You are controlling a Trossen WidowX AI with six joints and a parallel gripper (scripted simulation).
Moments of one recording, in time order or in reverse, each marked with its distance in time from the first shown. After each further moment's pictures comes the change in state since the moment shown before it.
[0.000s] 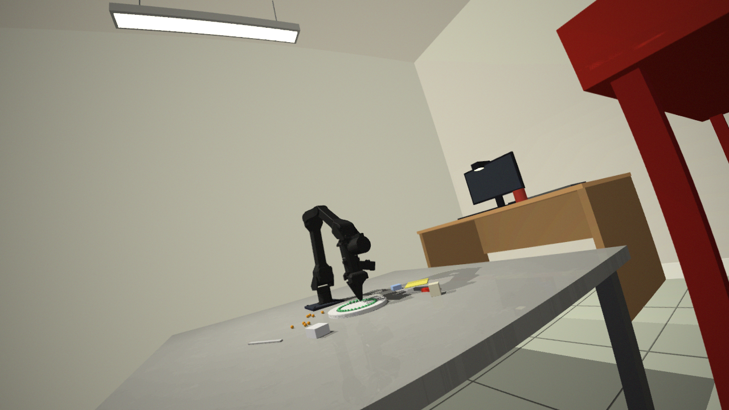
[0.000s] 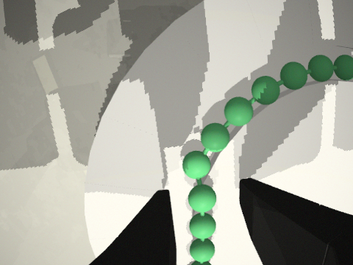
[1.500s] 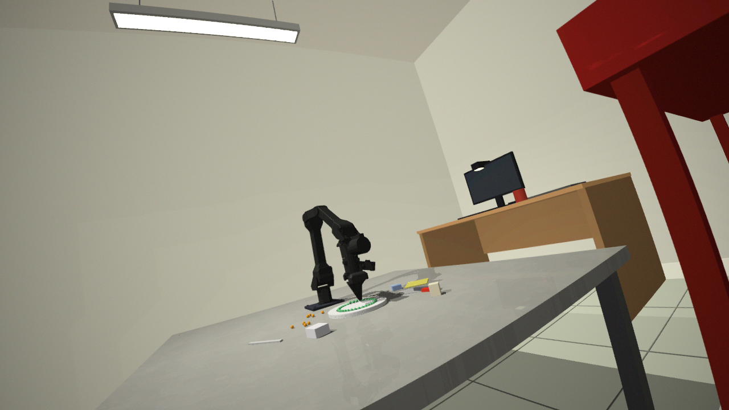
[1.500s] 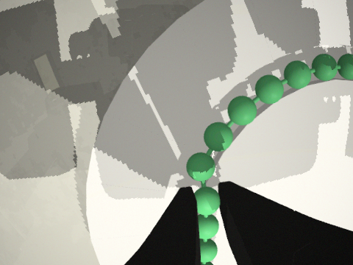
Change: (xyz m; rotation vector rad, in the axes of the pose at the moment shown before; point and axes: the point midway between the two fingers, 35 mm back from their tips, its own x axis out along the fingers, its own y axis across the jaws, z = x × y) arm 0.001 0.001 0.000 0.000 0.002 0.005
